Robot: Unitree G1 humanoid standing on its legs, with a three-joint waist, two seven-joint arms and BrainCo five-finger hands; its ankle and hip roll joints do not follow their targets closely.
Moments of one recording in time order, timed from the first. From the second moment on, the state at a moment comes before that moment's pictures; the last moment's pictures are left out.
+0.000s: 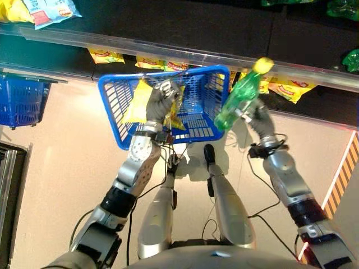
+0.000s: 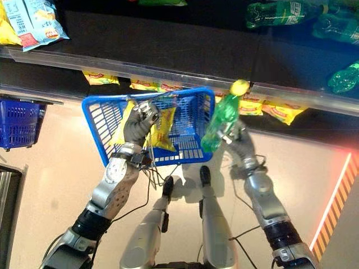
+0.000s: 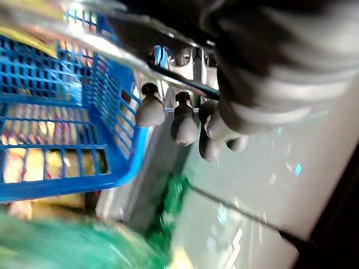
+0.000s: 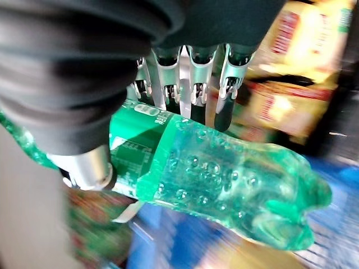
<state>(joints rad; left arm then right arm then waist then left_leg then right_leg) -0.43 0.25 -0.40 -0.04 -0.56 -0.19 0.15 -0.23 -0.47 0.30 0.25 0.20 -0.19 -0.07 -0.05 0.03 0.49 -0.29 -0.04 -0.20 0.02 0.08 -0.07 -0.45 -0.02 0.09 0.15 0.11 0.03</state>
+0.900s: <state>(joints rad) -0.50 0.24 -0.67 -0.03 -0.77 -0.18 0.12 -0.84 -0.29 0.55 1.10 0.01 -0.11 -0.20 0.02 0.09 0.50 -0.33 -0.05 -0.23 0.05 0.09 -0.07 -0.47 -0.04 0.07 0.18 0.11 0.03</state>
